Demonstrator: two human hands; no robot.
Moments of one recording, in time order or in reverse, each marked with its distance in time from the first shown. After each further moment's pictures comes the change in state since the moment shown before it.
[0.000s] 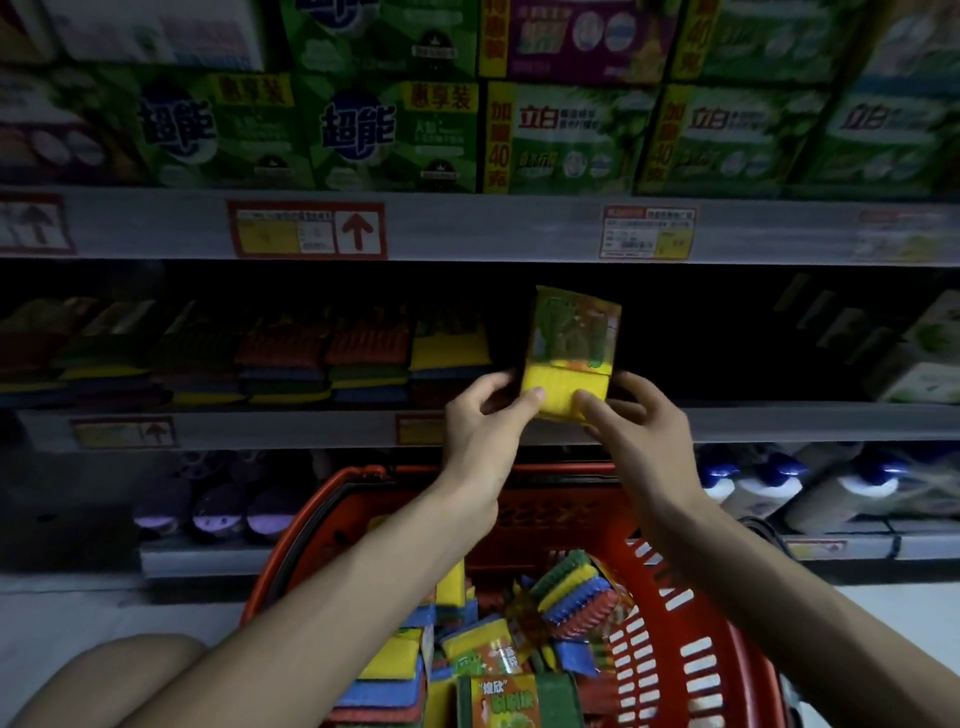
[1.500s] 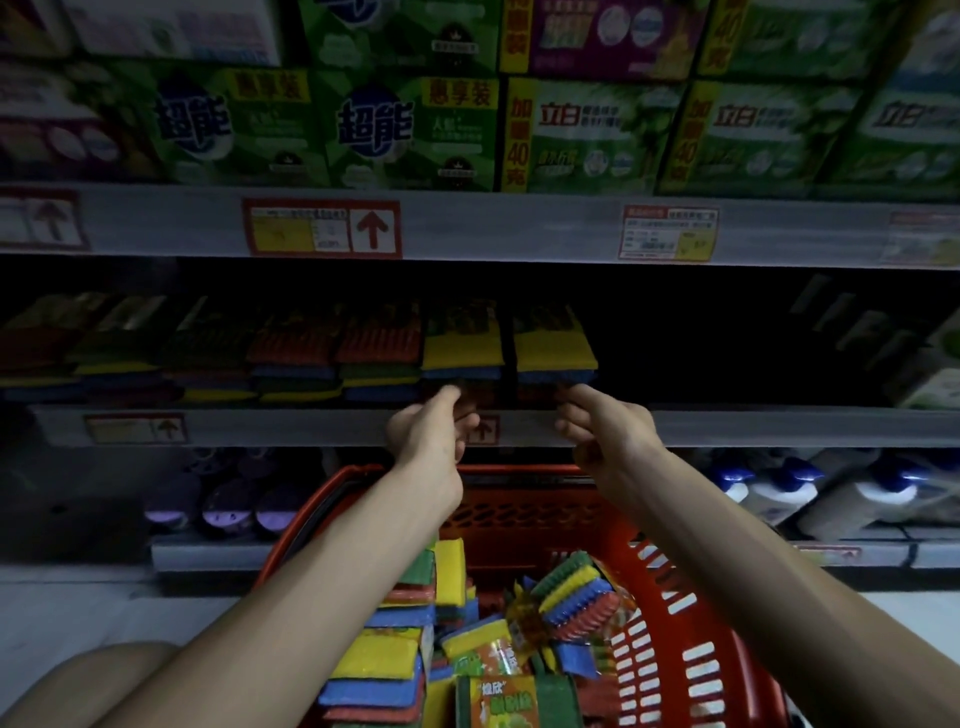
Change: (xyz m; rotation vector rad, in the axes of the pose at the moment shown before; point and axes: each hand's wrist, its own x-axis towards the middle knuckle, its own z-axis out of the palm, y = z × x) left_hand 0.037 -0.007 -0.039 -0.345 0.381 -0.289; right_hand 0.033 -0.002 0.039 0.413 -0.047 0.474
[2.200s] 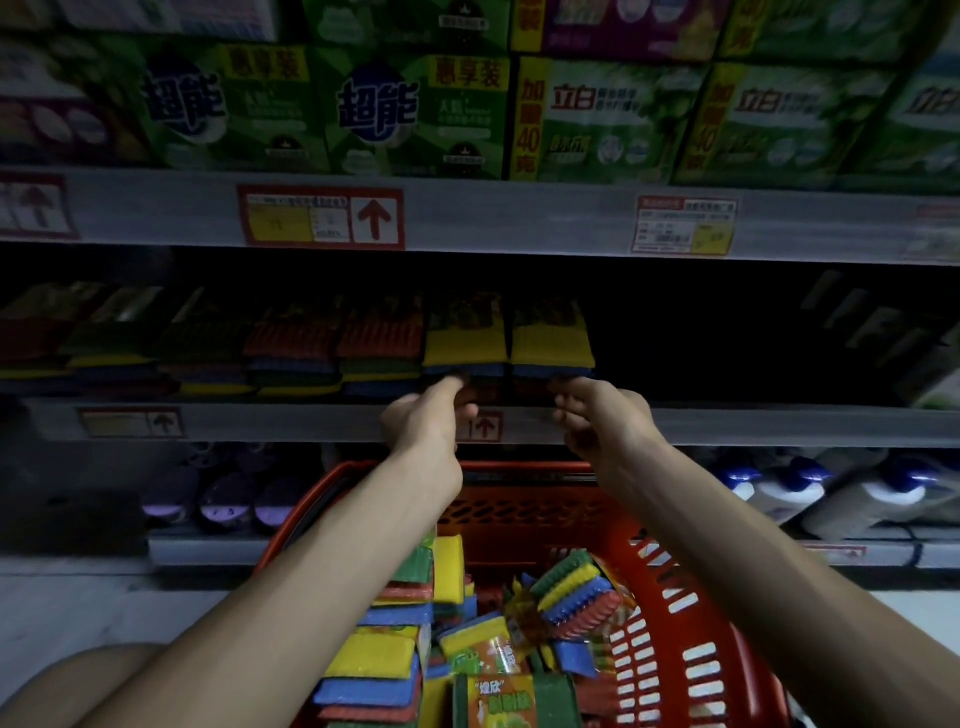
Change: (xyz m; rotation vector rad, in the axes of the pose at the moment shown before) left_hand -0.002 0.013 0.002 0.009 0.020 -0.025; right_hand 0.000 -0.004 0.011 -0.036 -0.006 -0.021
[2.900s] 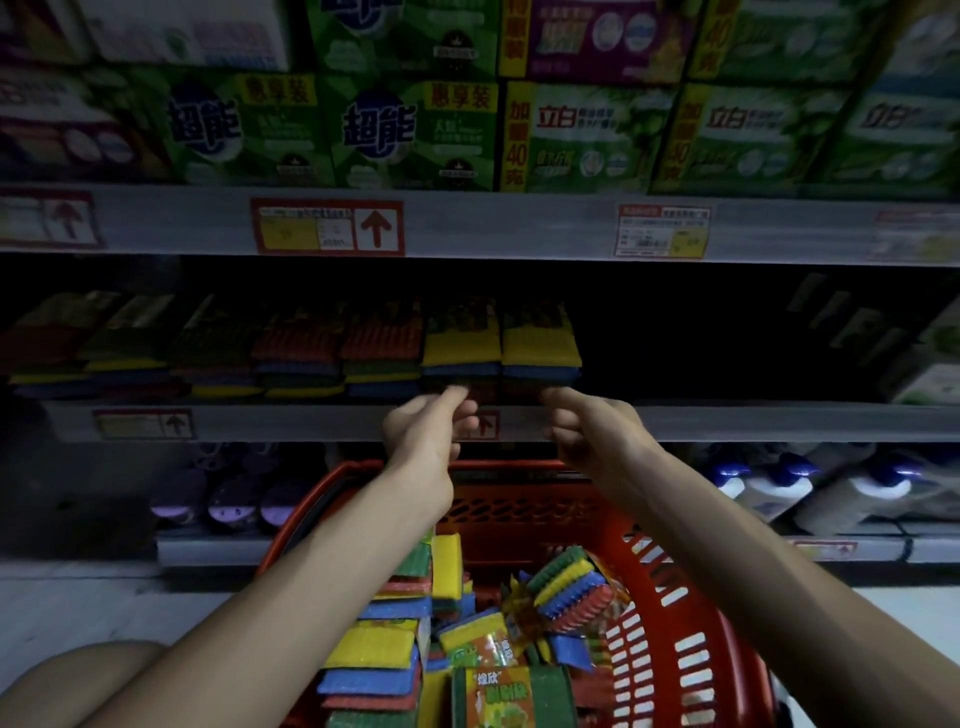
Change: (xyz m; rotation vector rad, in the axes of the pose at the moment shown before) left_hand -0.011 -0.011 -0.014 0.078 -0.088 0.114; right_hand -0.010 0.006 -0.015 -0.080 -0.132 0.022
